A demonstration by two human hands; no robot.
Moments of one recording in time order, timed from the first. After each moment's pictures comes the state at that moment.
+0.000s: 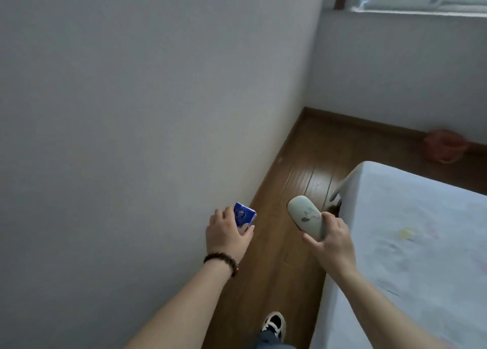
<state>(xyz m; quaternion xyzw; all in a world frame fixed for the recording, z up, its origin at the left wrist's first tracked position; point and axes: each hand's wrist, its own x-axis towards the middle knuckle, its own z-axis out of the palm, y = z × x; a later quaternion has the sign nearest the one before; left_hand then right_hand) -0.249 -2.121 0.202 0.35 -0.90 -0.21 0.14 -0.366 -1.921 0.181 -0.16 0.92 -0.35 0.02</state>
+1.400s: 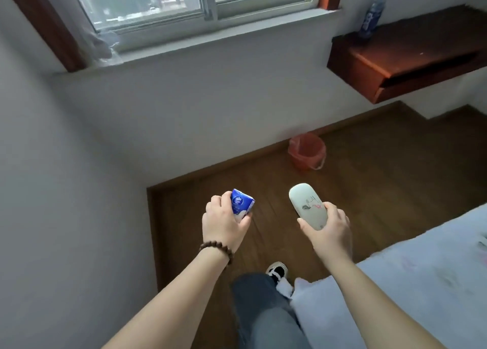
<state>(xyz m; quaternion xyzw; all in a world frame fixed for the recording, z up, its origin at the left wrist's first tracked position) -1.278 -2.083 0.189 -0.06 -0.97 -0.25 0.04 -1.202 -1.869 0.164 0.28 0.89 -0.33 -0.13</state>
